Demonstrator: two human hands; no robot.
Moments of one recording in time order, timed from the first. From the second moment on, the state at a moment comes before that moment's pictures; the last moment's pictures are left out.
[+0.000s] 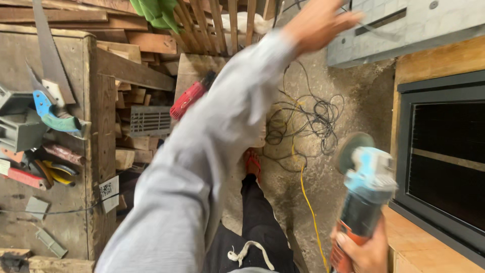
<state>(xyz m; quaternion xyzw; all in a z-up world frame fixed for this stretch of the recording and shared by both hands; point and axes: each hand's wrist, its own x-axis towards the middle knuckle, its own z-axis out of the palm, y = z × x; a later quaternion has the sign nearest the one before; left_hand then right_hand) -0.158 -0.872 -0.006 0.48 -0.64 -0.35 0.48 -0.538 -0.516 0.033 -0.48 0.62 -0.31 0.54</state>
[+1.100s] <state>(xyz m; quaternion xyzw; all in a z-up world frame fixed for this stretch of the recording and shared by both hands) -0.204 -0.456 -0.216 0.67 -0.09 -0.45 0.58 -0.281 -0.751 -0.400 -0.64 0.66 -0.12 0.38</state>
